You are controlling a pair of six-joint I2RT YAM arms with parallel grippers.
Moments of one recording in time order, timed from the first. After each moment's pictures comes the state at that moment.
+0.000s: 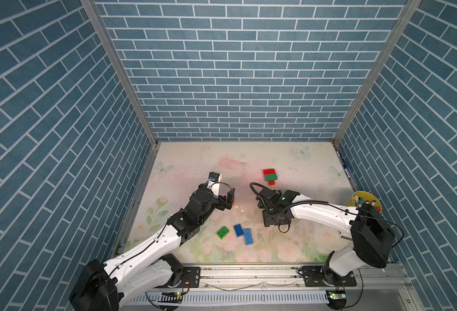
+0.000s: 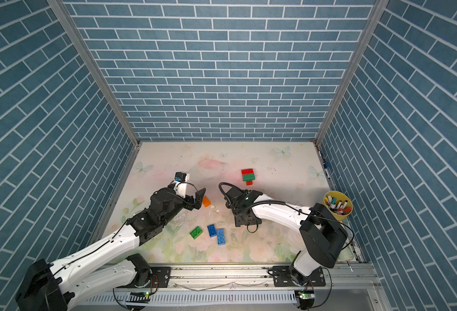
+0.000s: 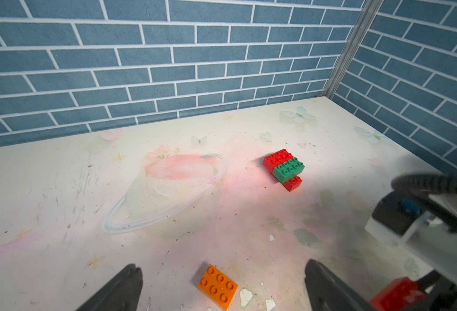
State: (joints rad) left arm -0.70 0.98 0.57 0.06 -0.25 -0.19; right arm 0.88 1.55 1.02 -0.87 0.14 0.74
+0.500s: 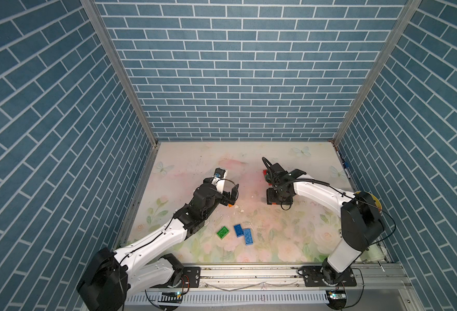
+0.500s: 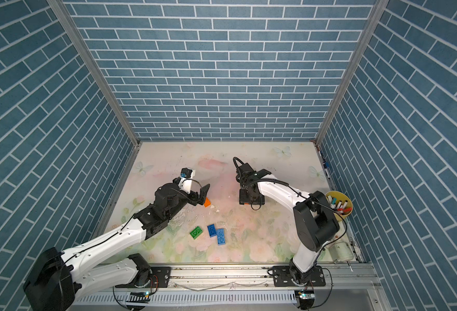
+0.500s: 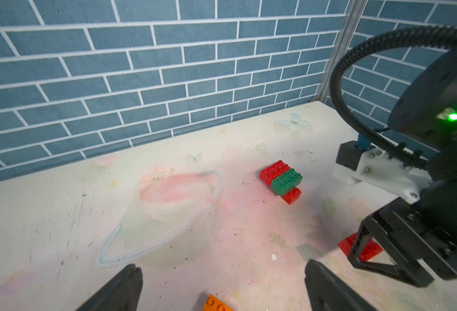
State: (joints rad) left arm -0.69 1.10 0.60 0.19 -0.19 -0.12; right arm 0.64 1.73 1.26 -0.90 0.01 0.57
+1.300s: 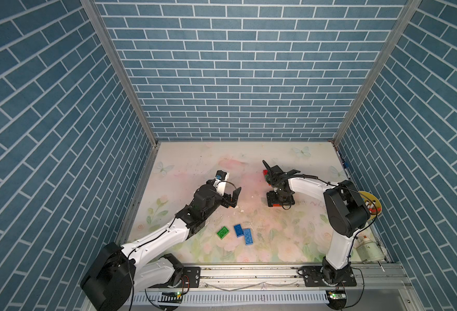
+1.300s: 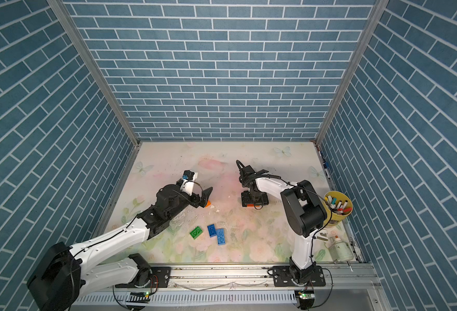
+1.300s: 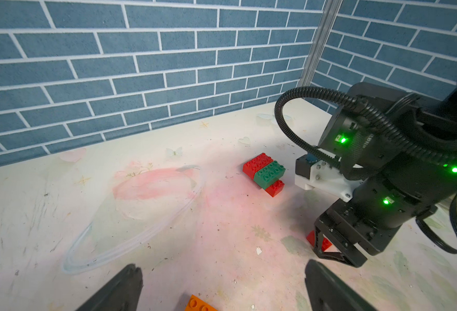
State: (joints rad) left arm -0.67 1.14 0.56 0.27 -0.09 -0.12; right arm 0.58 1.86 1.21 -0.82 0.03 0.43
